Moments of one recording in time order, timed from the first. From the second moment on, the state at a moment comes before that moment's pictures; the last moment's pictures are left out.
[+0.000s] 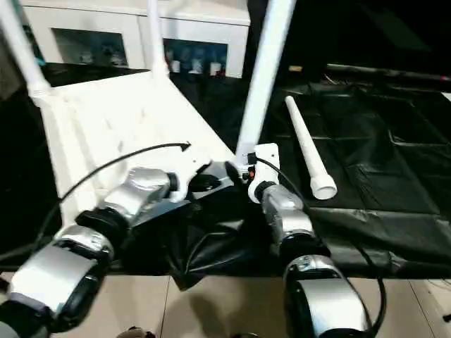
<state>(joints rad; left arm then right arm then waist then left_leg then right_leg) -0.85 0.14 -0.20 1.05 0.10 -0.02 -0.88 -0.69 -0.11 -0.06 1.00 0.11 -0.05 0.57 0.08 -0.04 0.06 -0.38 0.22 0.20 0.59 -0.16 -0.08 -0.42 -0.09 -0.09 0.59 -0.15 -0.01</state>
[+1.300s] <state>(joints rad) -0.81 0.19 -0.21 0.97 0.06 0.01 -1.04 -0.63 -0.21 0.01 0.88 0.11 0.02 0.82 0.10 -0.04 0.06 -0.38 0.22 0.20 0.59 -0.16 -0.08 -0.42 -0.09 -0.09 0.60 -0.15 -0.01</state>
